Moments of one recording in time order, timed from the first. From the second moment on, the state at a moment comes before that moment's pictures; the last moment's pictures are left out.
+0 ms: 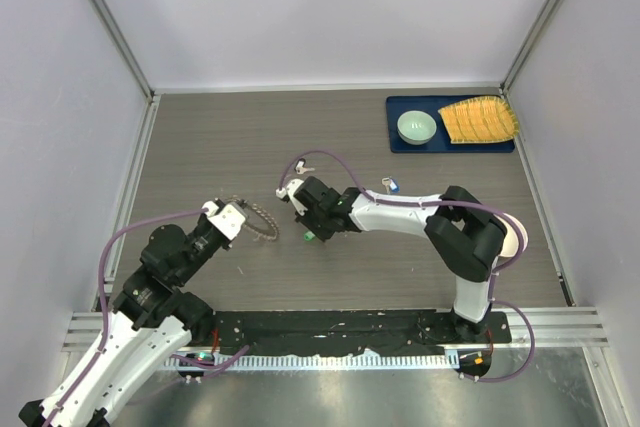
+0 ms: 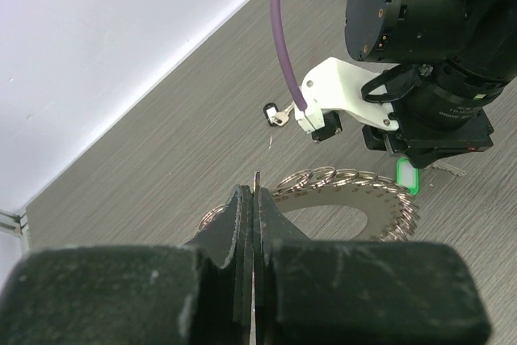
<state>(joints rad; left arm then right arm) -0.59 0.34 0.53 -0.30 0.02 0.42 0.97 1.85 1.19 -0.37 0.08 -0.01</state>
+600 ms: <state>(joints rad) -0.59 0.34 0.53 -0.30 0.02 0.42 0.97 1.82 1.11 -0.23 0.12 0.00</state>
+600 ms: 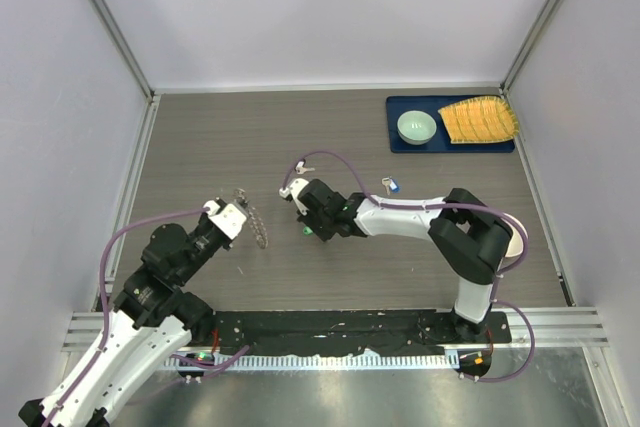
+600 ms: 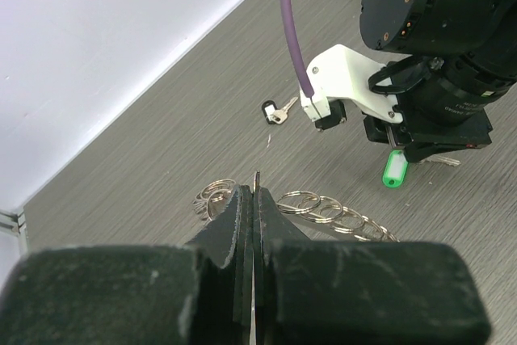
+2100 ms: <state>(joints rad) -0.59 0.37 0.53 -0.30 0.04 0.42 0.83 1.79 1.10 -0.28 -0.01 0.01</state>
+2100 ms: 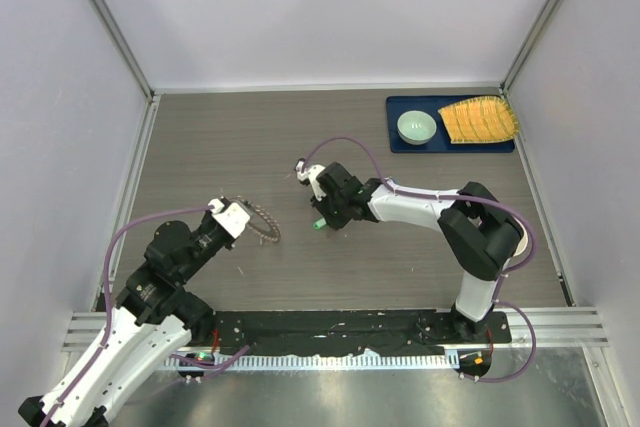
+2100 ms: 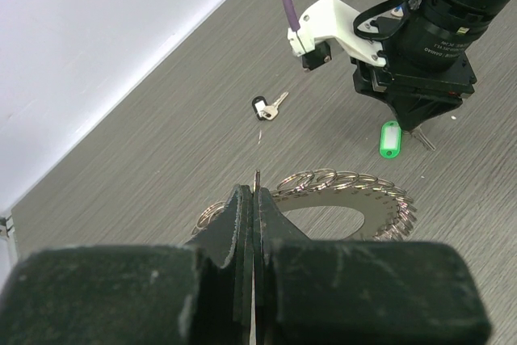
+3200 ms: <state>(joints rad) -0.59 0.37 0.53 -0.30 0.05 0.41 0.95 1.58 0.59 0.51 0.24 -0.07</state>
